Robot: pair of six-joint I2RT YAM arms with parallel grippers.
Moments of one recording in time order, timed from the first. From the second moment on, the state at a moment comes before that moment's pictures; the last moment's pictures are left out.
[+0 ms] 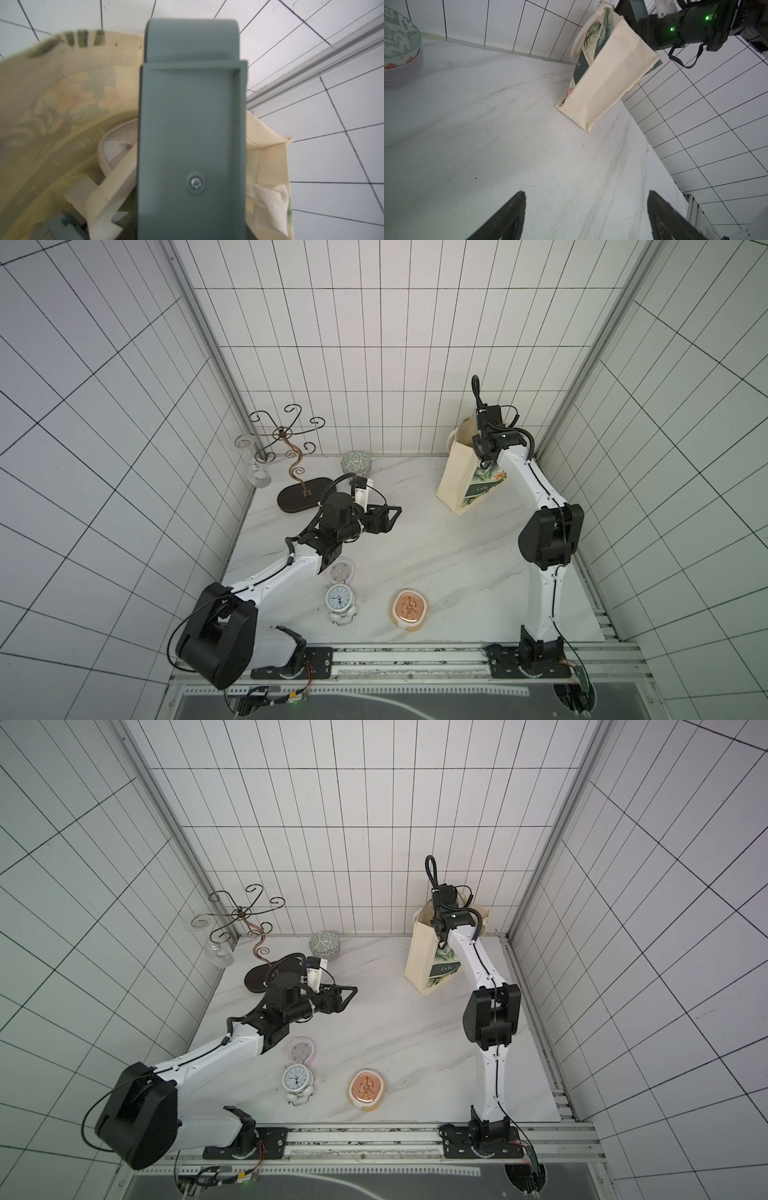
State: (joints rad) left arm -0.48 1.33 0.77 0.21 0.37 -0.51; right arm 0.21 2.14 2.17 -0.75 0.60 -0.21
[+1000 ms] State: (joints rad) left arm -0.43 1.38 0.75 0.24 0.41 -0.53; right arm 0.26 1.74 2.06 -0.78 0.30 -0.22
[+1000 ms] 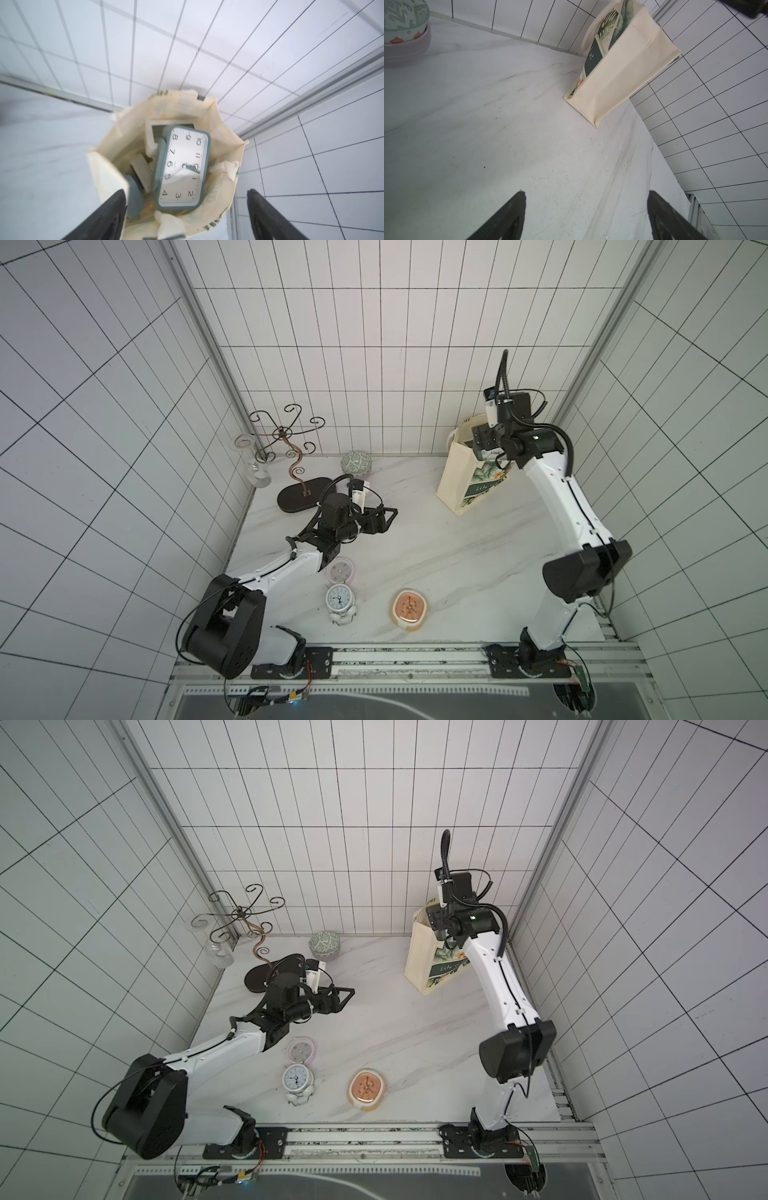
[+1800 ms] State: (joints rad) left arm -0.43 1.38 0.74 0.25 0.43 -0.53; right arm 0.22 1.99 2.12 -0.89 -0.07 -0.28
